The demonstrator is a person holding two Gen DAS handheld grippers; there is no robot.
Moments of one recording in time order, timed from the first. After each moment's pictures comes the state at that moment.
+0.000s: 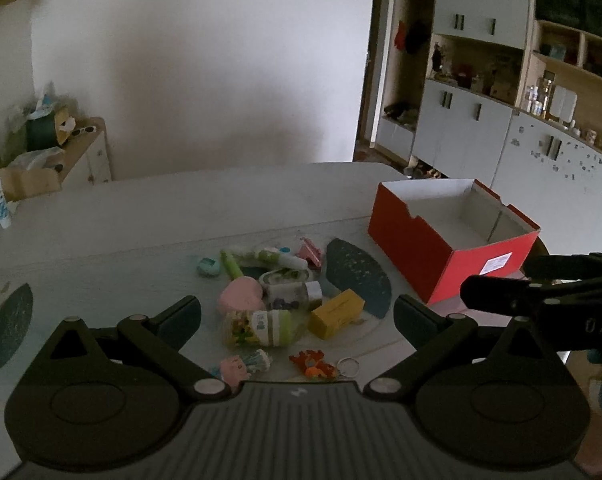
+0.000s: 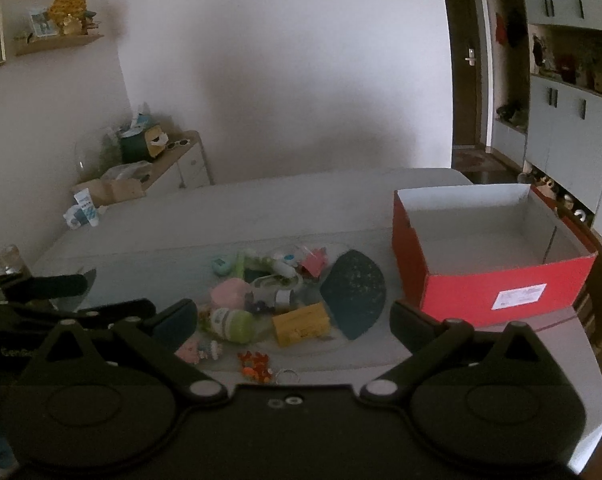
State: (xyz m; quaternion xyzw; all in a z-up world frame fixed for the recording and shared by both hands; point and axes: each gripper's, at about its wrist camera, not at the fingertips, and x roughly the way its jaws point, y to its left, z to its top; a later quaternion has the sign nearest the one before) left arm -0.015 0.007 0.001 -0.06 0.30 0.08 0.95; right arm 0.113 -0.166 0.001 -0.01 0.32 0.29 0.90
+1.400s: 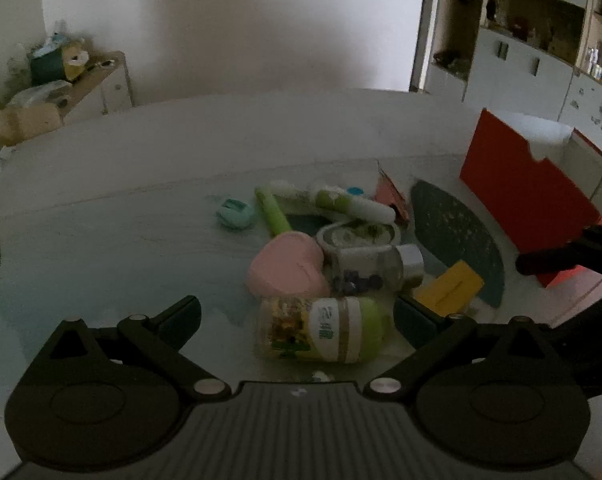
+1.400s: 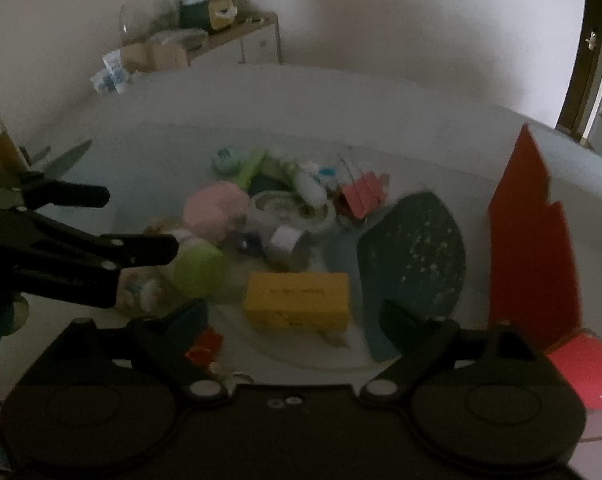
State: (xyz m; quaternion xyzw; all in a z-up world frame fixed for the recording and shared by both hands) left arm 0.104 0.064 -0.115 -0.07 0.38 0.13 0.91; right arm 0.231 -0.092 -0.113 -0.15 0.41 0.41 0.80
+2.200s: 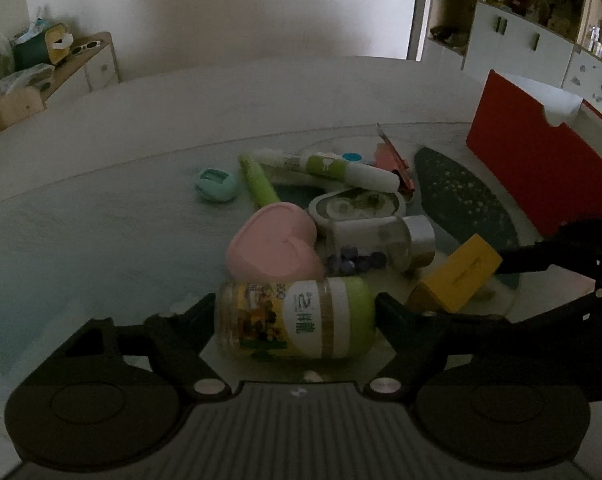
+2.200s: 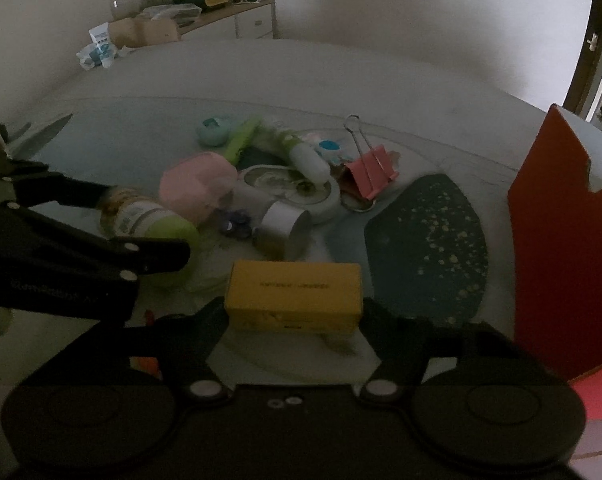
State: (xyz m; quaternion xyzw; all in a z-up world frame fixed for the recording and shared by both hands) left arm 0.124 0.063 -0.142 -0.06 0.42 0.13 0.90; right arm 0.237 -0.069 -0.144 -0.18 0.42 0.39 0.80
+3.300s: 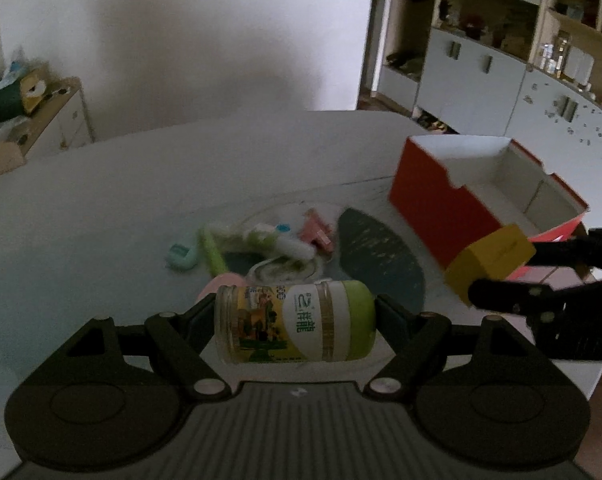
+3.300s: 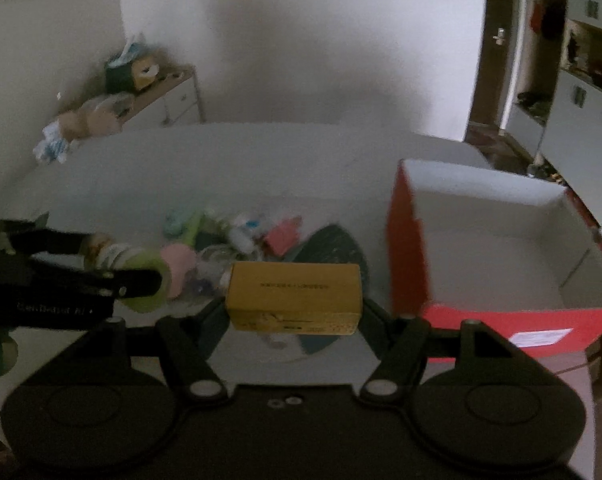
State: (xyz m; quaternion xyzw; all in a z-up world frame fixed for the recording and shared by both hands) left arm 0.106 0.025 -0.049 -0.05 0.37 0.06 0.92; right arm 0.208 -0.142 -0.036 -0.10 0.37 0.29 0.88
